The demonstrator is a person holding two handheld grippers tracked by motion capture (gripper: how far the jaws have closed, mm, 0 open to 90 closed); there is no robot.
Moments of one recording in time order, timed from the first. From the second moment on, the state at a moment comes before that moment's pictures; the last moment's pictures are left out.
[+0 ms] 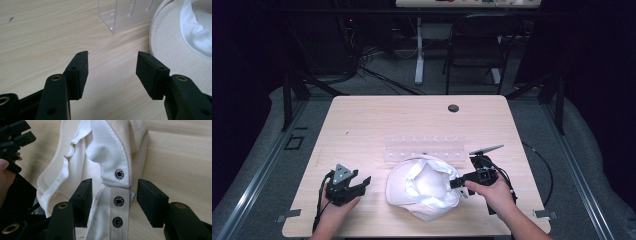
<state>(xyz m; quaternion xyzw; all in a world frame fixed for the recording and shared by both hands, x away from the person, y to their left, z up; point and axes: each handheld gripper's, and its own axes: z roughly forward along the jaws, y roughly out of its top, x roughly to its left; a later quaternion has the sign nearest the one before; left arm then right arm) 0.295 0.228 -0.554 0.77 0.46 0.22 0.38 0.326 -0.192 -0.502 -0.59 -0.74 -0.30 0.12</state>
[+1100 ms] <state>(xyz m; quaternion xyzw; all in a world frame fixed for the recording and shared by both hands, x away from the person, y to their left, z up) 0.295 0.227 -0.555 0.77 0.46 0.22 0.38 0.330 -0.172 -0.476 -0.56 -0.76 -0.30 0.14</state>
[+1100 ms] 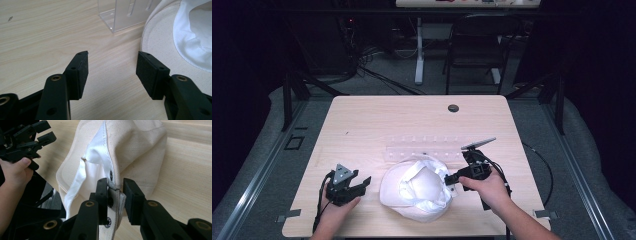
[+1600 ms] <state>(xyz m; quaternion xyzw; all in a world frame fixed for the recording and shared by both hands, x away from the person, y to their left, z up) 0.295 0.228 -0.555 0.77 0.46 0.22 0.38 0.338 -0.173 -0.462 -0.57 -0.77 -0.27 0.11</state>
